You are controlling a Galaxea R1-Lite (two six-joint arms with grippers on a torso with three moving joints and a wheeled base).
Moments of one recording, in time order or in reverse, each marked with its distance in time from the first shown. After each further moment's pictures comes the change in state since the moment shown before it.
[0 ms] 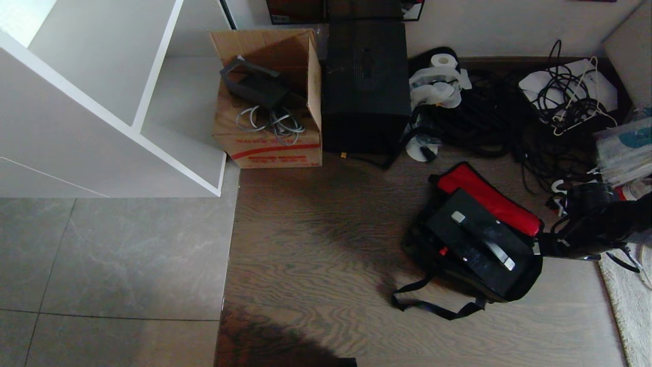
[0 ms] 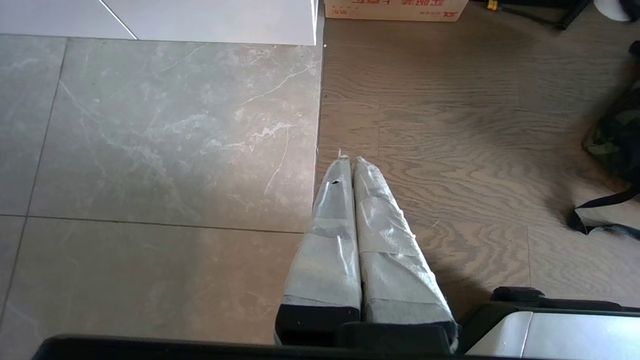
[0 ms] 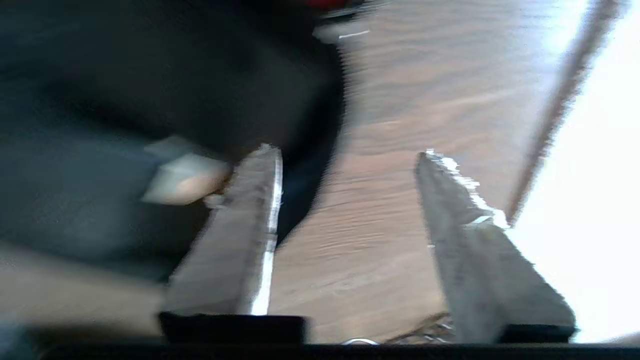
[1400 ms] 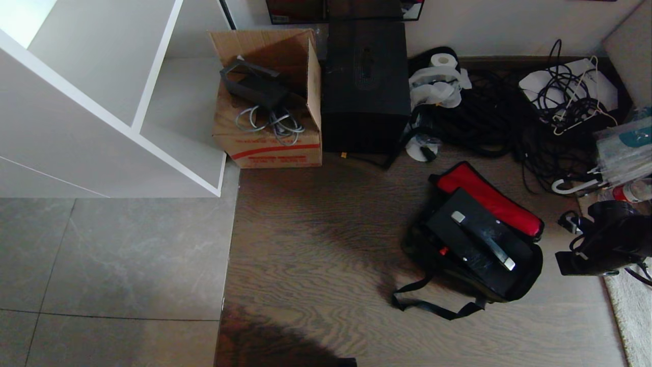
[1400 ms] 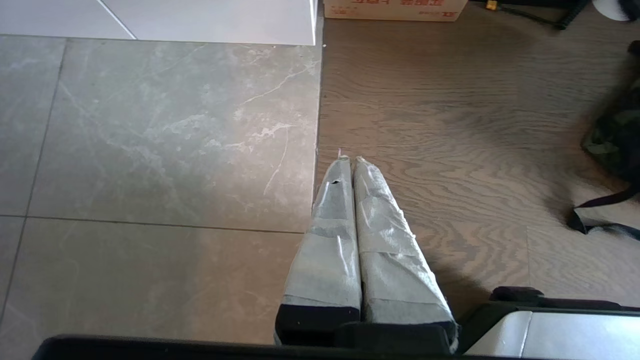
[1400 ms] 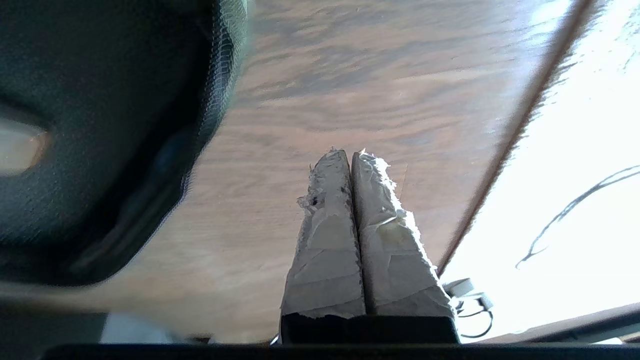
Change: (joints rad) left arm 0.000 0.000 0.000 0.000 0.000 0.000; right arm -0.128 0.110 -0.043 0.001 0.035 -0.207
